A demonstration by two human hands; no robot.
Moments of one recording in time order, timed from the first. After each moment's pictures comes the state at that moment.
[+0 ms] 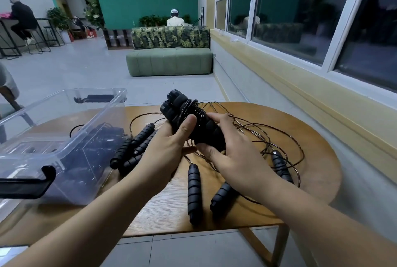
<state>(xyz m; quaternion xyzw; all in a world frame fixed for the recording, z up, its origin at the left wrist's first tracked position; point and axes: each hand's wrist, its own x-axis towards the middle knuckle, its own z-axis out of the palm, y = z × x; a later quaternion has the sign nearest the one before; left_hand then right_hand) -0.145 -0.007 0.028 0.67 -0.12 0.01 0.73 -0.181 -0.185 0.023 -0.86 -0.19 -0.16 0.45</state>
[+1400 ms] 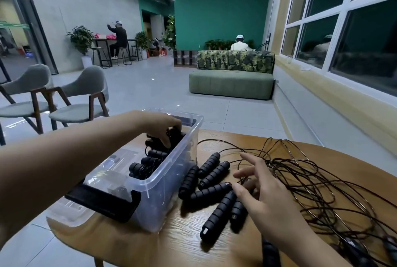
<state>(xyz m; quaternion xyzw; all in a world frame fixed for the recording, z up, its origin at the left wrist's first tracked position) 0.078 0.269 0.080 0.99 -0.13 -0.06 -0.06 -0.108 -0.087 0.007 -0.85 -0.21 -0.11 0.47</state>
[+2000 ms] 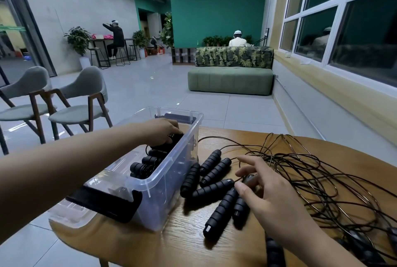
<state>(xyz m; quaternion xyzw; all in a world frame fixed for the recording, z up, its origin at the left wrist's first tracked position) 0.064 0.270 0.055 0.98 -0.19 -0.01 -0.08 -0.110 -0.091 0.005 -0.86 -0.23 -0.13 0.44</state>
